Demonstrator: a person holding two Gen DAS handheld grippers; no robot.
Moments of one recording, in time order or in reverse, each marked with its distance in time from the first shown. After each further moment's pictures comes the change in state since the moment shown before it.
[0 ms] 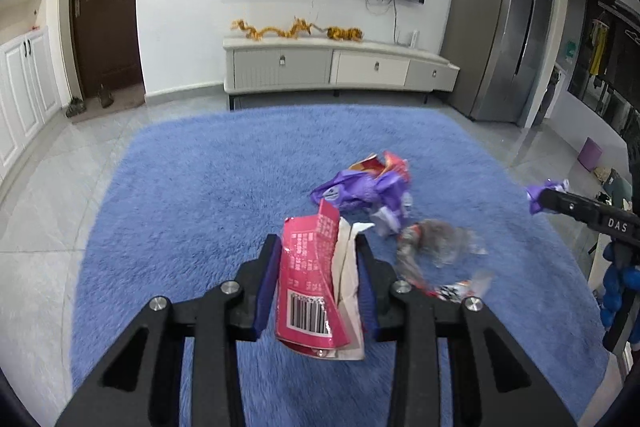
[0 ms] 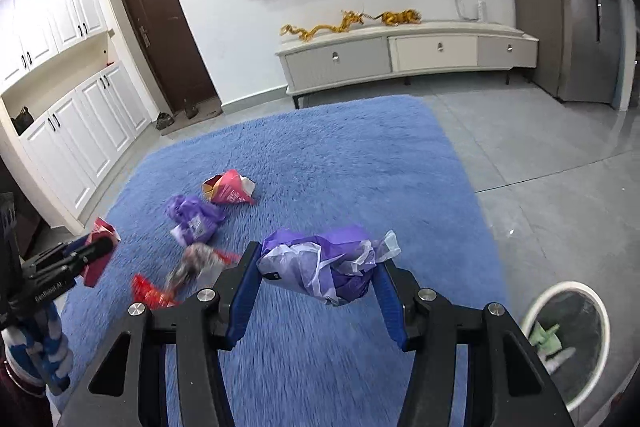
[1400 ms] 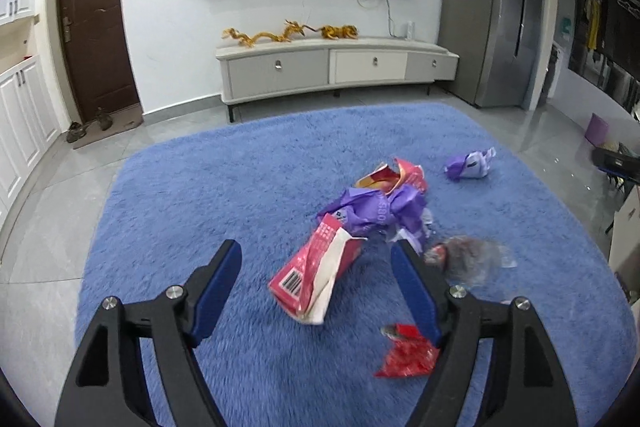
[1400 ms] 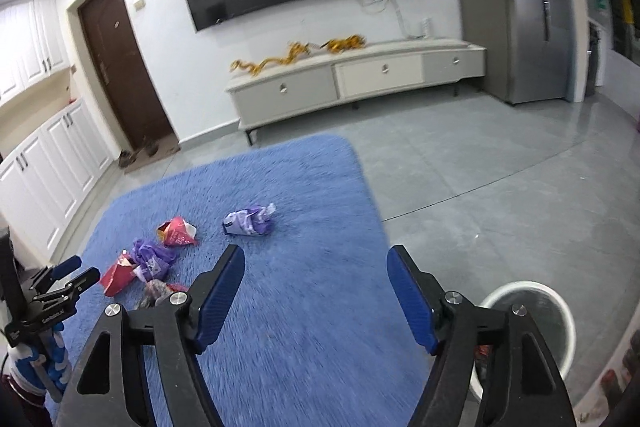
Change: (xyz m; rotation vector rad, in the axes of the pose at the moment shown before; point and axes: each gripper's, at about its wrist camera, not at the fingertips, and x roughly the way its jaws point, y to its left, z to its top) left arm 0.054 -0.005 0.016 0.092 0.017 0.021; right arm 0.004 -0.040 0.027 0.069 -0.054 -0.110
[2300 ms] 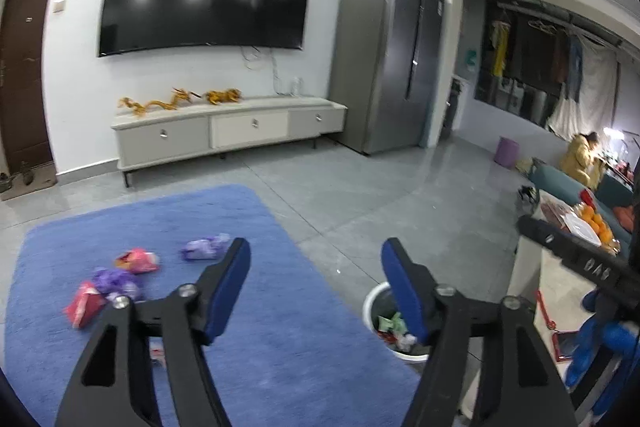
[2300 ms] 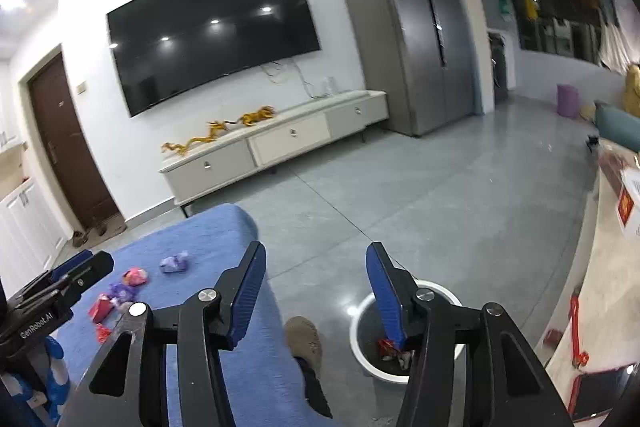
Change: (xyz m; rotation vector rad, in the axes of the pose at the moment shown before) left arm -0.143 -0.237 0.045 0.060 -0.220 -0.293; right arm -0.234 -0.083 -0.040 0.158 -0.275 -0.241
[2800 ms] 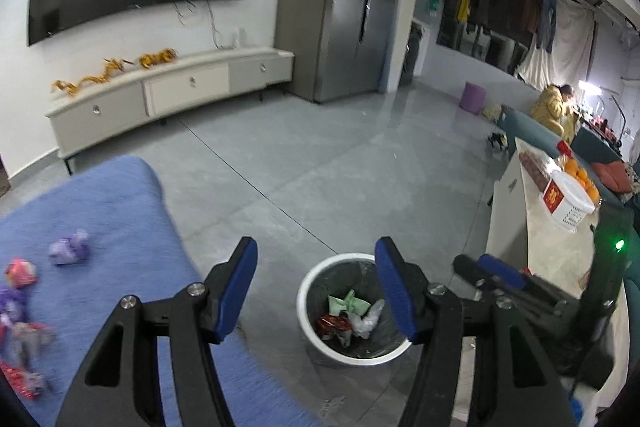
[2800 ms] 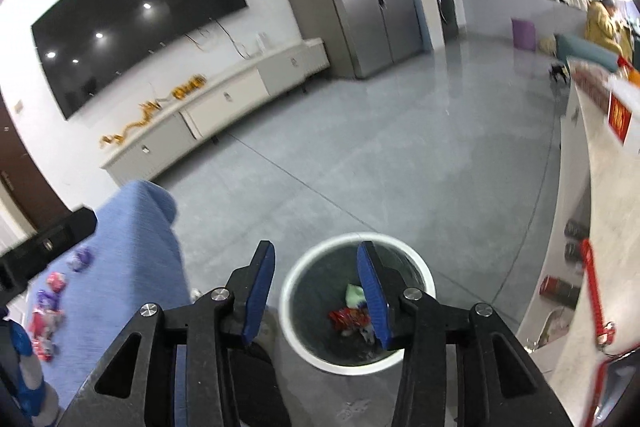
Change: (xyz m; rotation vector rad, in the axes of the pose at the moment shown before) left arm 0.138 -0.120 -0.004 0.088 0.184 -0.145; right arm 0.076 -0.113 -0.043 0.184 0.125 -0.133
